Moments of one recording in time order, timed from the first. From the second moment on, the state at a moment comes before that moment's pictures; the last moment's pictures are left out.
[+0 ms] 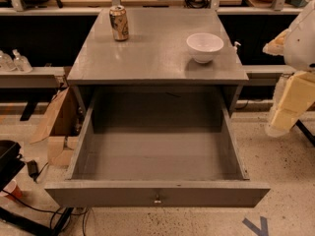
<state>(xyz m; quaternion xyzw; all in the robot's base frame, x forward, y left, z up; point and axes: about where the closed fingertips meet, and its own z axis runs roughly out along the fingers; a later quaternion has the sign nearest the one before) 0.438 -0.216 0.977 -0.60 0.78 -0.04 0.16</state>
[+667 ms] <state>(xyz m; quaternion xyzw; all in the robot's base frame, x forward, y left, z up) 0.470 -0.208 0.977 -0.61 0.77 -0.04 0.20</state>
